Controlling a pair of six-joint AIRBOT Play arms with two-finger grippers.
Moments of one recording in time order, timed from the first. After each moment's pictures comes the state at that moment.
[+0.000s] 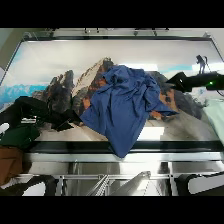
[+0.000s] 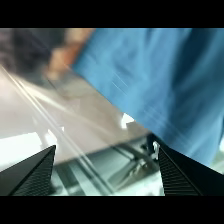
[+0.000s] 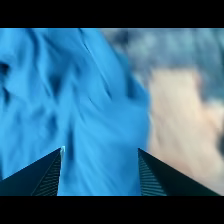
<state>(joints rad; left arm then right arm) 0.08 -1.36 0.77 -2.28 1.15 1.80 -0.28 -1.74 1.45 -0.69 1.15 1.19</state>
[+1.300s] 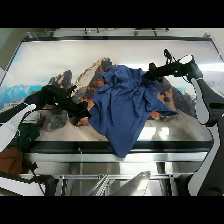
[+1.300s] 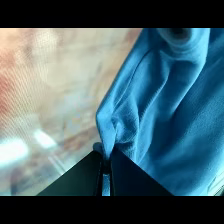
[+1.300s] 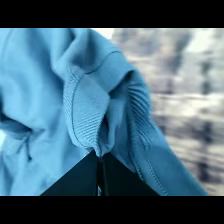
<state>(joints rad) -0.09 -1.71 1.09 -2.27 1.14 1.81 -0.05 -2.20 2.03 -0.67 1.17 1.40</state>
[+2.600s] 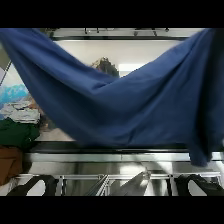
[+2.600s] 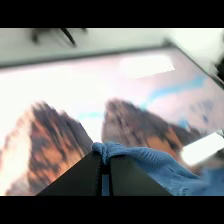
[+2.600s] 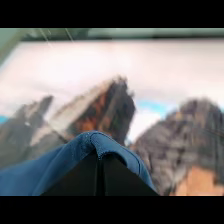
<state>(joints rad) 0.27 -1.05 1.72 -2.47 1.38 1.98 -0.19 -0.92 1.37 -0.81 1.11 1.26</state>
